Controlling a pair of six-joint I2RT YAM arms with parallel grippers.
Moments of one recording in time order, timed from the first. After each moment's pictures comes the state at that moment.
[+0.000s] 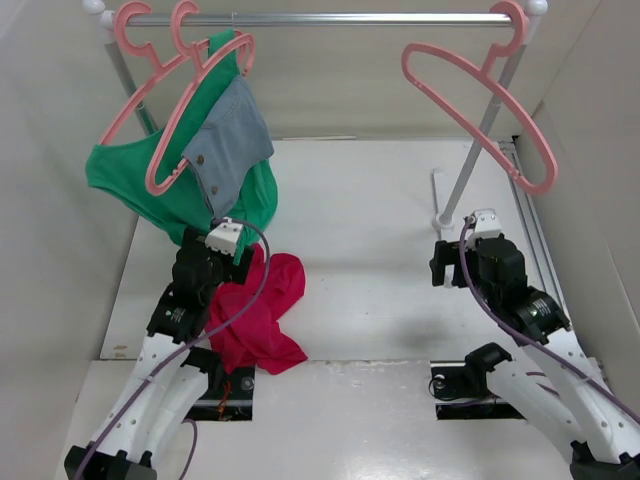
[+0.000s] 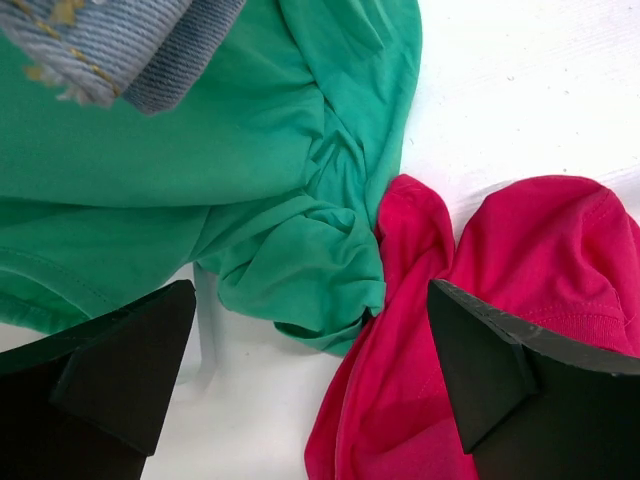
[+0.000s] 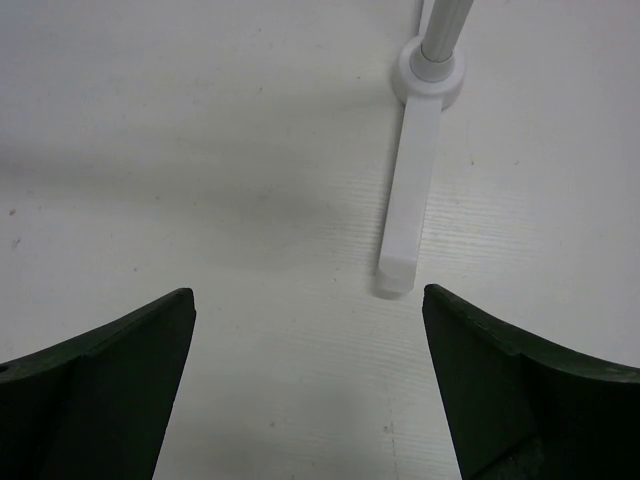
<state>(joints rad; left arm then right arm) -0.26 0.58 0.48 -0.29 -0.14 0.24 0.43 0.60 0.72 -0.64 0.24 0.17</state>
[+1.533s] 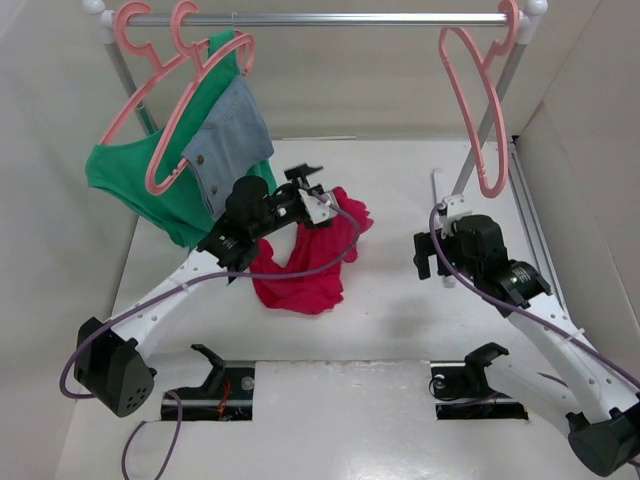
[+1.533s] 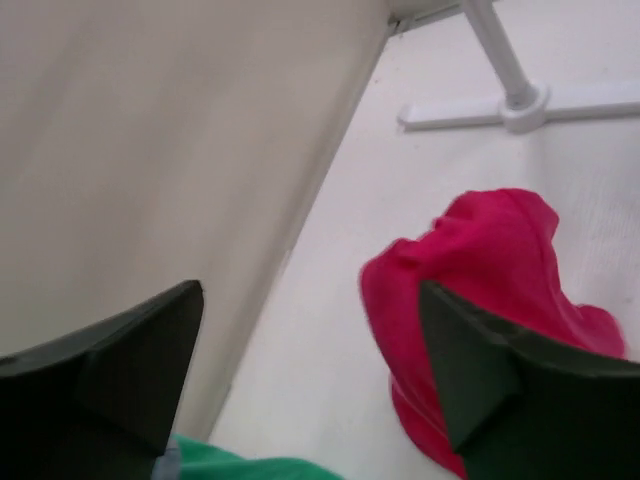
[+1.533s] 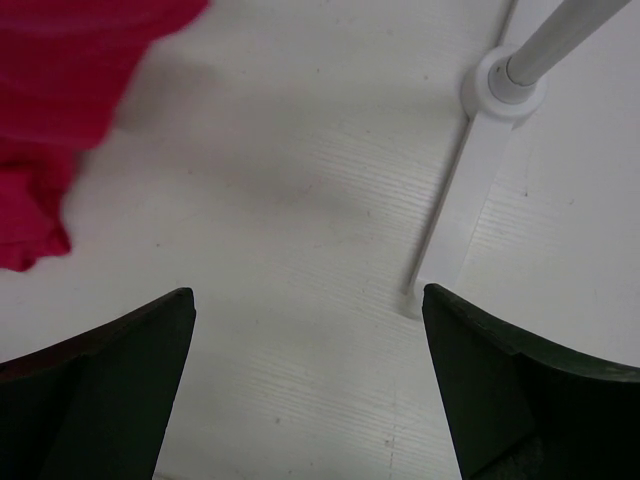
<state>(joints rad) -0.61 1.19 0.97 0.15 0.37 0.73 0.45 0.84 0.83 -0.63 0.12 0.08</state>
